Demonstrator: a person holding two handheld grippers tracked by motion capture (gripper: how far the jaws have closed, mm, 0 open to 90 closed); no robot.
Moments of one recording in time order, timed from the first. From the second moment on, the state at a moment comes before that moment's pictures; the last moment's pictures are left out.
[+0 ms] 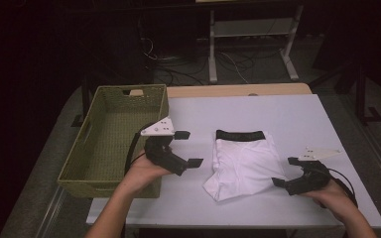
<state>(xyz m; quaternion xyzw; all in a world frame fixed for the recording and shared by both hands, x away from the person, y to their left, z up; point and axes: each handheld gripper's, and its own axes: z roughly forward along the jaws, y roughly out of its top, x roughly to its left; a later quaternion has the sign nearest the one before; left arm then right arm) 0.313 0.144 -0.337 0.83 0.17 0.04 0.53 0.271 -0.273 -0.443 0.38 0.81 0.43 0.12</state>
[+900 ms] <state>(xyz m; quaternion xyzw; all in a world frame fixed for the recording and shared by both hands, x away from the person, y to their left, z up) 0.310 0.099 -0.370 0.84 0.19 0.06 0.51 0.271 -0.273 -0.443 0.38 0.81 0.44 0.11</state>
